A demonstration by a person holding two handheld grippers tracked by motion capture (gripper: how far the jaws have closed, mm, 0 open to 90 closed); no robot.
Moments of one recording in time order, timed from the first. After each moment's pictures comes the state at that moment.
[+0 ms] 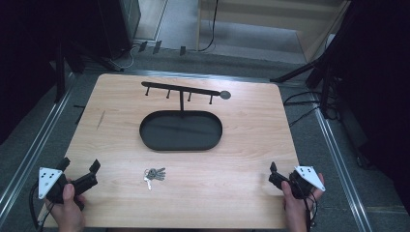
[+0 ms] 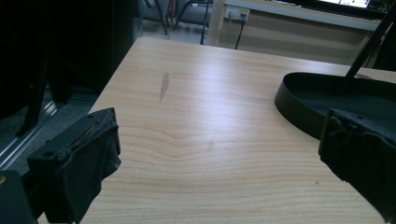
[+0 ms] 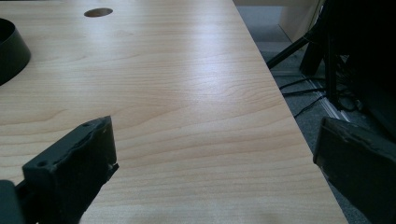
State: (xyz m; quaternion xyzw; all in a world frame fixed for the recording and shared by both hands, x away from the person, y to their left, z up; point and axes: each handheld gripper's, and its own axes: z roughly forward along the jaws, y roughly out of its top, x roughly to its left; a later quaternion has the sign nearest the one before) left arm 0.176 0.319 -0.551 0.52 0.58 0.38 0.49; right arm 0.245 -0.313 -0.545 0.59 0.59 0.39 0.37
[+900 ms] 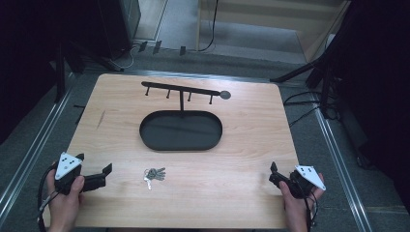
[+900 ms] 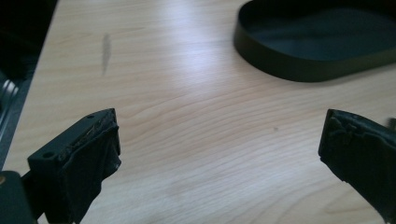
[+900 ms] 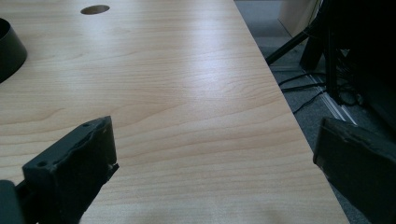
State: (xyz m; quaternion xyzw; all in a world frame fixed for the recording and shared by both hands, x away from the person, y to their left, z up) left arm 0.200 0.297 -0.511 0.70 0.52 0.29 0.39; right arm 0.246 -0.314 -0.545 0.60 0.59 0.39 0.36
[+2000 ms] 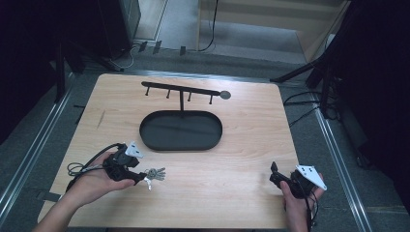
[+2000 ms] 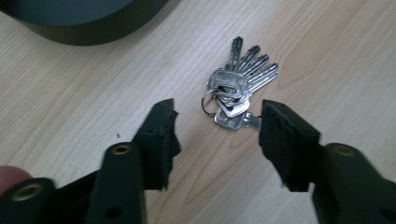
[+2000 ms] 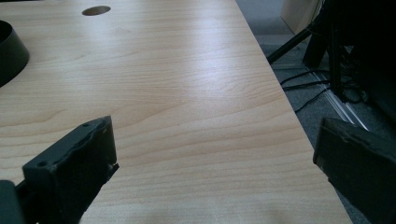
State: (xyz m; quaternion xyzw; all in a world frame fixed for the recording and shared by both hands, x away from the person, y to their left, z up) left arm 0.253 0.195 -0.483 0.90 0.36 0.08 0.21; right arm 0.247 -0.315 -0.545 0.61 0.59 0.39 0.36
